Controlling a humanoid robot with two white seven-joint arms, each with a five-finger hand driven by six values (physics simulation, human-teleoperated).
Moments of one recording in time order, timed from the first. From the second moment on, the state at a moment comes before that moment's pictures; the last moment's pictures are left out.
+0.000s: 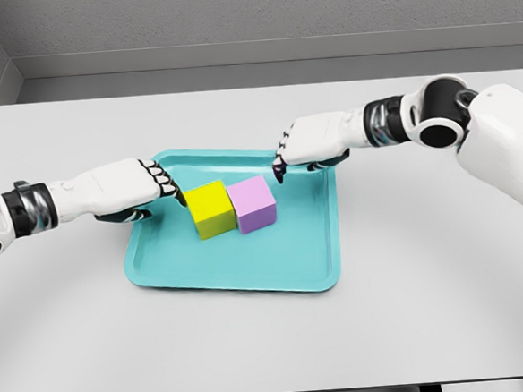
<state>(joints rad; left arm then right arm) -0.49 0.73 -0.53 -1.52 -0.57 -0.61 -0.47 -1.00 -0.53 0.99 -1.29 0.54 -0.61 0.61</state>
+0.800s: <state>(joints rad) -0.34 1.00 -0.29 -1.51 -0.36 -0.61 -0.46 -0.86 -0.78 0.96 -1.77 0.49 -0.61 0.61</state>
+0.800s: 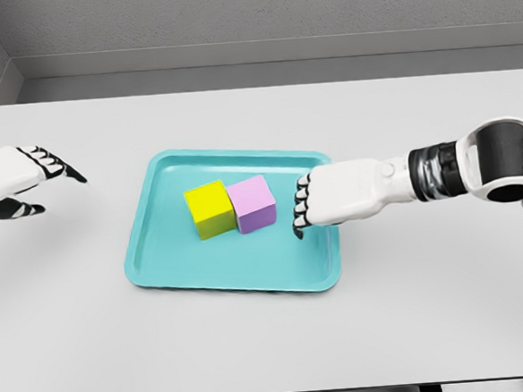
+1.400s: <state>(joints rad) -0.34 1.00 -0.28 -1.51 -0.36 -0.61 -0.46 -0.83 -0.71 0.98 -1.77 0.50 -0.61 0.61</state>
